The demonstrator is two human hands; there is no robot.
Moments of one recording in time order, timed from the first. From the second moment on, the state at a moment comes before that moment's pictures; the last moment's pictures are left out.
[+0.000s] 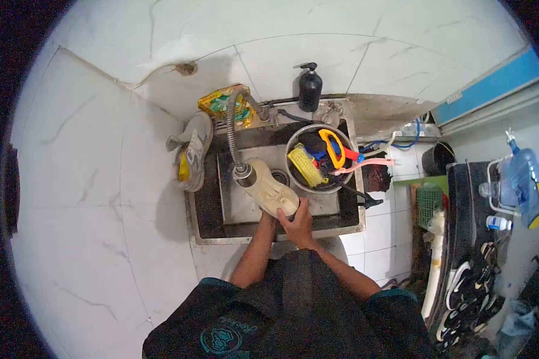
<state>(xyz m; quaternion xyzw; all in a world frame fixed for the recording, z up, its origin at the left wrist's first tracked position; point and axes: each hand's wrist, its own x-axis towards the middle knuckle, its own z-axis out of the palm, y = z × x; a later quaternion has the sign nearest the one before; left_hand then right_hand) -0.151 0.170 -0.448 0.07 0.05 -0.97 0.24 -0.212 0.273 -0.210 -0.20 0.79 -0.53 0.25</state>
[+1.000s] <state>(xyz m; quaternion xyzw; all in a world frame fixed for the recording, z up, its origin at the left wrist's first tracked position) -0.183 0.078 -0.342 0.56 -0.22 -0.75 0.29 -0.268 0.294 -0.251 -0.29 0.85 -0.33 0.30</state>
